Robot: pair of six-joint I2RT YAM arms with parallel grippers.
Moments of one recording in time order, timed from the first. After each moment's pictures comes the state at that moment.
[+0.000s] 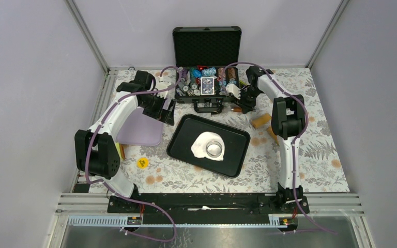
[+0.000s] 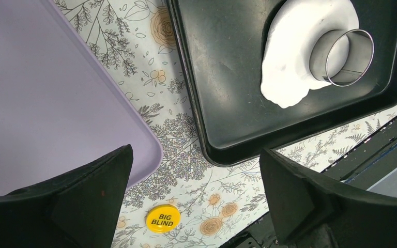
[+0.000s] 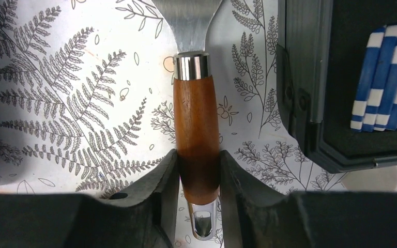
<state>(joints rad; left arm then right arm) -0.20 1.63 1.40 -0.95 0.42 0.21 0.19 2.36 1.97 -1.07 -0.38 -1.24</state>
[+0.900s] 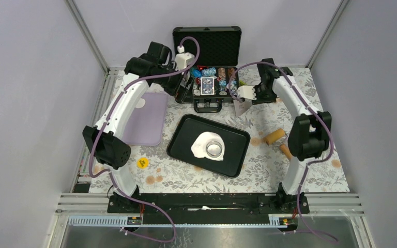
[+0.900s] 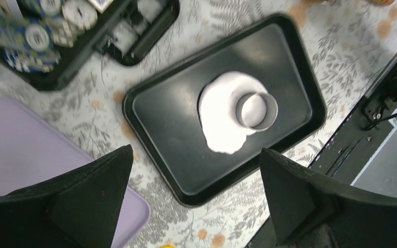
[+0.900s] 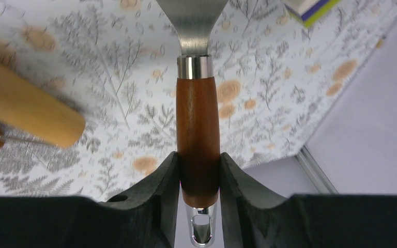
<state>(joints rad) -0.36 1.78 1.94 -1.13 0.50 0.22 0.19 1.95 1.73 -1.06 0.06 -1.49</state>
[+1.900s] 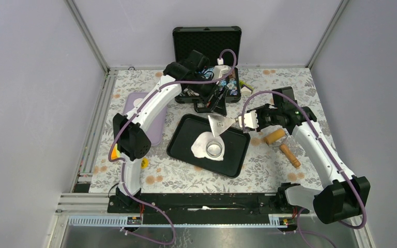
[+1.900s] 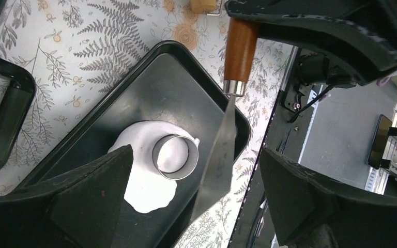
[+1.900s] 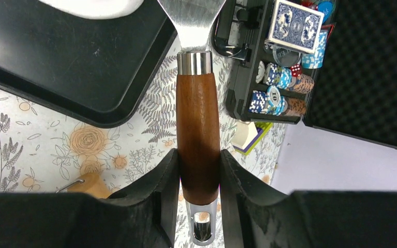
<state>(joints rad) -0.61 2.02 2.14 -1.05 0.74 0.12 0.24 1.21 1.09 -0.79 -0.53 -1.60</state>
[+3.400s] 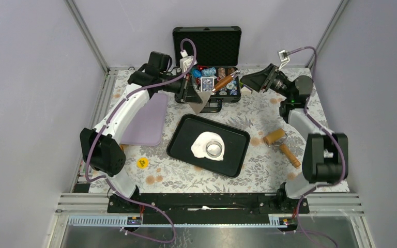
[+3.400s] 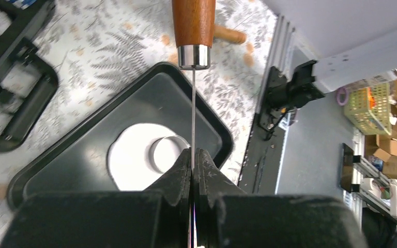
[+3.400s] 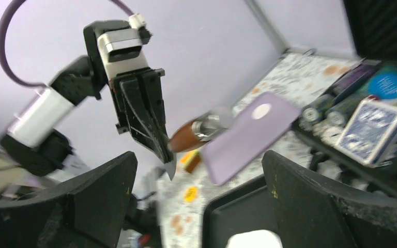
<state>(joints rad) -0.38 1.70 1.69 -0.74 0.96 0.04 0.01 1.50 0.99 0.87 -1.03 0.94</state>
